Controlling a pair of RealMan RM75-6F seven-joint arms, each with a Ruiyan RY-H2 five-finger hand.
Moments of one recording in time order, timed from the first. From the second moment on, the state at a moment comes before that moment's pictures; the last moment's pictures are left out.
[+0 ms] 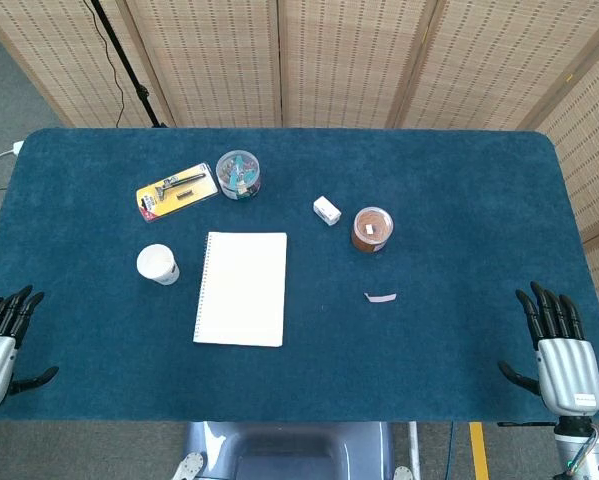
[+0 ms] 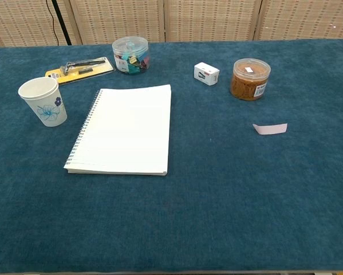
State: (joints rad) left arm -0.05 -1.08 0.02 -1.71 1.54 1.49 0.02; right arm 0.04 -1.16 0.06 -1.74 -1.57 1.58 -0.18
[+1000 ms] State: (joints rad) left arm -0.05 -1.06 0.01 -1.71 1.54 1.49 -0.01; right arm 0.37 -1.29 0.16 -1.63 -1.40 1.09 -0.20
